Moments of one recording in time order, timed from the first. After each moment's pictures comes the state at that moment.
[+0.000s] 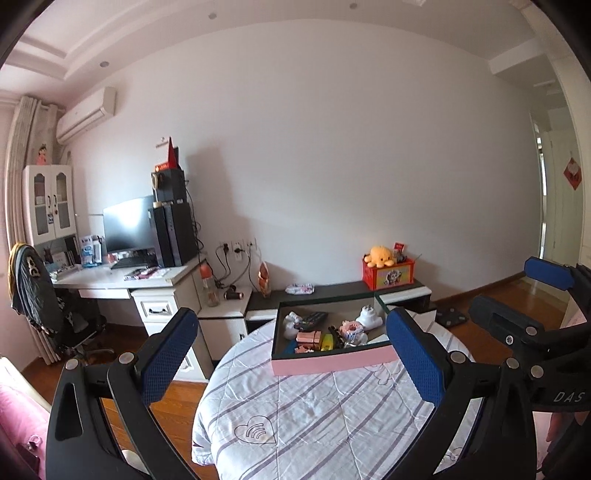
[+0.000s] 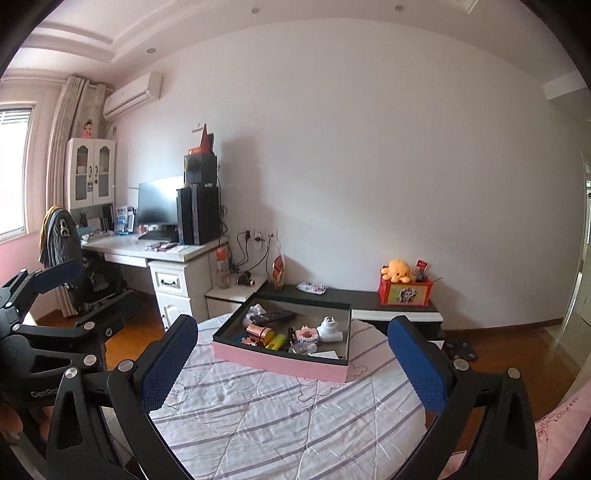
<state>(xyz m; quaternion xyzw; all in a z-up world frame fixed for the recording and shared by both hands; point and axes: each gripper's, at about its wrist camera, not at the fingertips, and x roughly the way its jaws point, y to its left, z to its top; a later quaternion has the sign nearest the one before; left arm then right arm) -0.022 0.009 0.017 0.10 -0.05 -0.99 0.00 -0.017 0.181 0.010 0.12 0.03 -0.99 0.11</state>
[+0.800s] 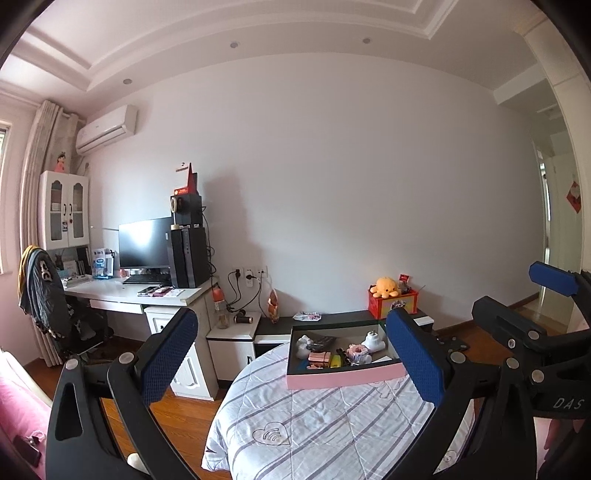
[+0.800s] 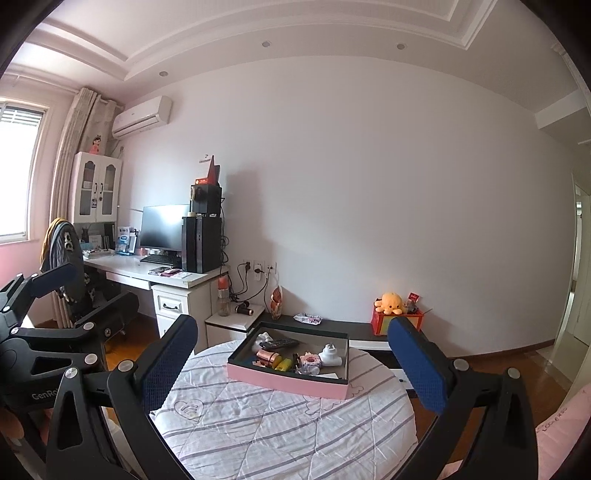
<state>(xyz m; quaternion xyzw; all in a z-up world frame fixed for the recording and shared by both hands) 0.045 -0.014 0.037 0.04 -0.03 -1.00 0.02 0.051 0.158 0.037 0.06 0.04 -0.99 0.11</state>
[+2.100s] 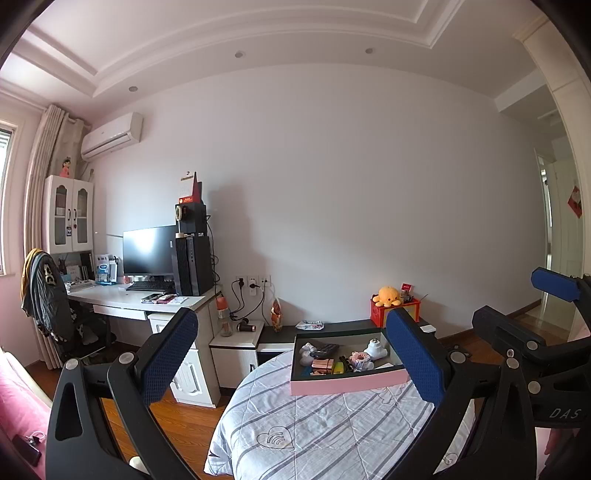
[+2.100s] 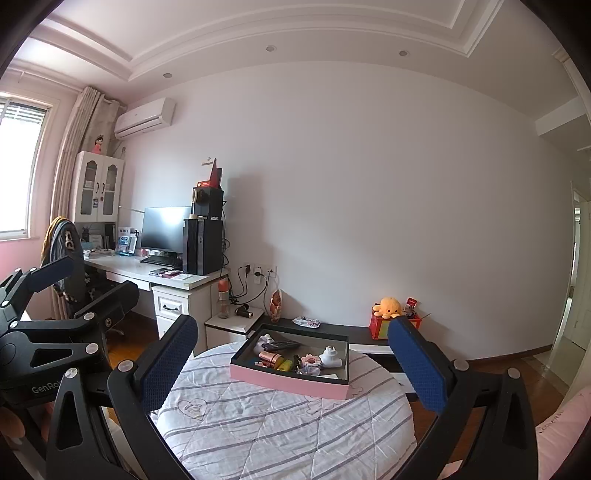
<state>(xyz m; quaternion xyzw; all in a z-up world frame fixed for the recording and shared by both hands) 0.057 -0.019 0.036 0.02 -0.03 -1.00 0.02 0.064 0.148 0.034 0.05 0.05 -0.99 0.10</state>
